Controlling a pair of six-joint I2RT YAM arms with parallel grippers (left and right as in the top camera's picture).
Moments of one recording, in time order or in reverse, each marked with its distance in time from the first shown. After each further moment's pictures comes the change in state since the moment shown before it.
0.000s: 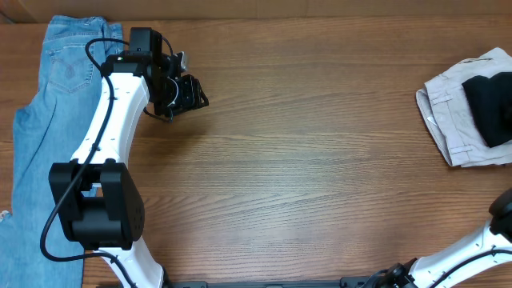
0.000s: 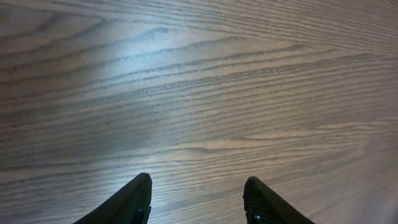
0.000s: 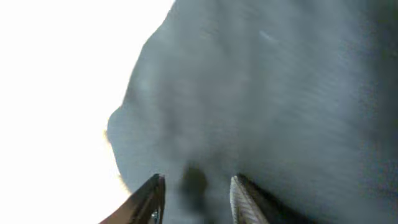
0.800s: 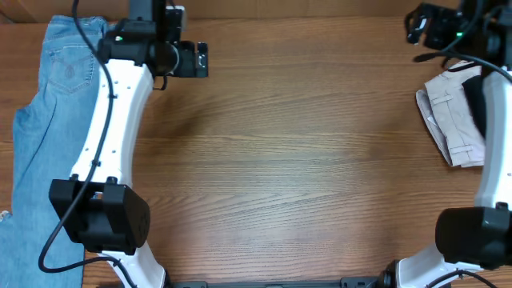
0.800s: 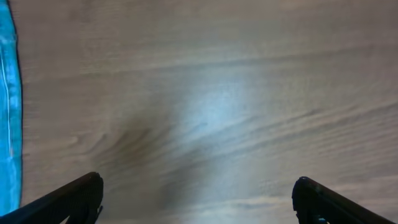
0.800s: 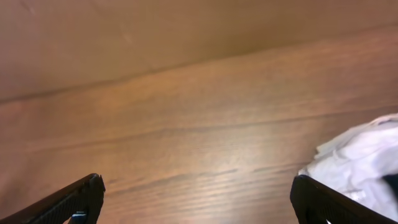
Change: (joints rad) left arm -0.085 -0.021 0.262 -0.014 -0.333 0.121; right arm 0.639 -0.297 0.183 -0.164 0.308 -0.095
